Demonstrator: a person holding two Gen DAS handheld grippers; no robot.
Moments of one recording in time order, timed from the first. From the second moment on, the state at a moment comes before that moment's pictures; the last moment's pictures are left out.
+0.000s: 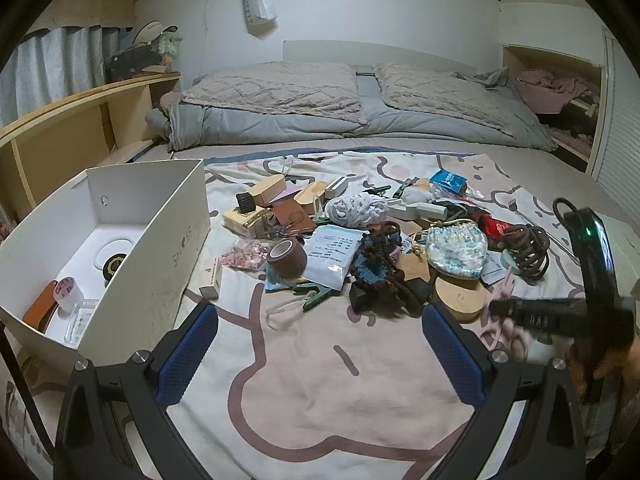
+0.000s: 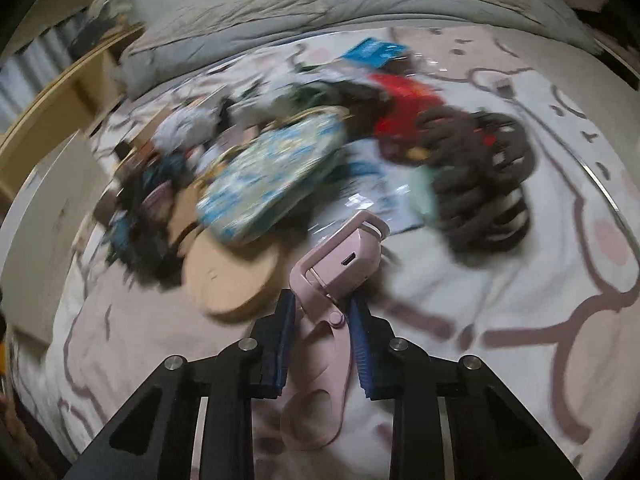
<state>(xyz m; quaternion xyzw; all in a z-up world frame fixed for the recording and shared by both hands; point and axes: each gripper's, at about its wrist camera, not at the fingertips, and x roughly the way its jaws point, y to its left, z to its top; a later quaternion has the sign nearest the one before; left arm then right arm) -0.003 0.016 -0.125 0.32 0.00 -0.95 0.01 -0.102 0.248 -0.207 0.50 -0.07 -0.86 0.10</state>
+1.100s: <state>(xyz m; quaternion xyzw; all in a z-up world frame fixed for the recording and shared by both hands) -0.002 -0.028 -0.128 0.32 0.04 -0.95 0.04 -0.022 0.120 -0.204 0.50 -0.07 -0.81 0.30</state>
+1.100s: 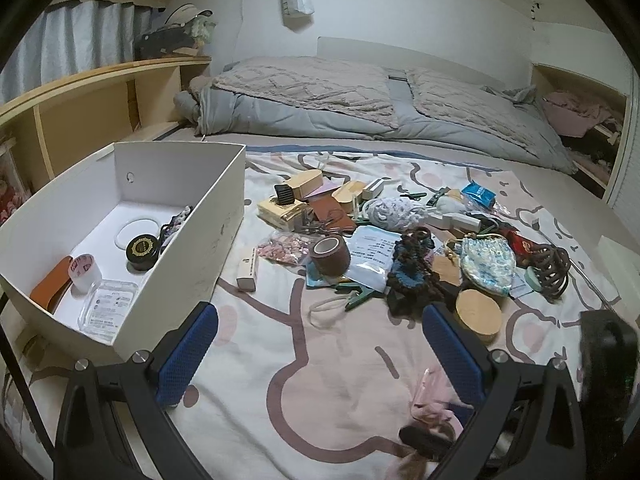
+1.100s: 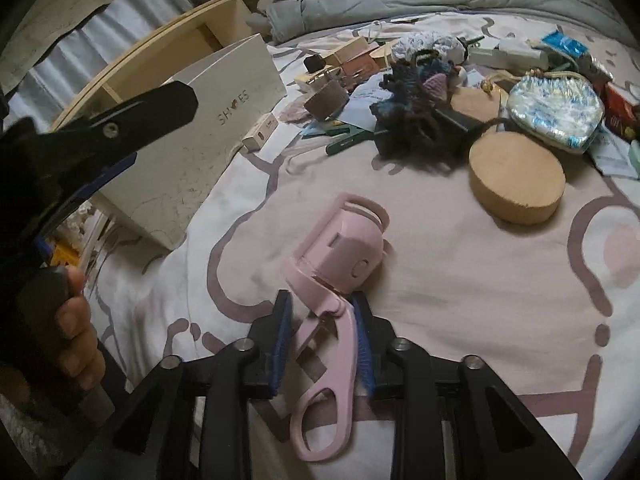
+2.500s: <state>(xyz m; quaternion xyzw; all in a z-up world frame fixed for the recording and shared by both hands) 0.008 0.033 -0.205 0.41 0.03 -0.91 -0.08 -0.102 0.165 -0.208 0.47 0.03 -0.87 0.15</state>
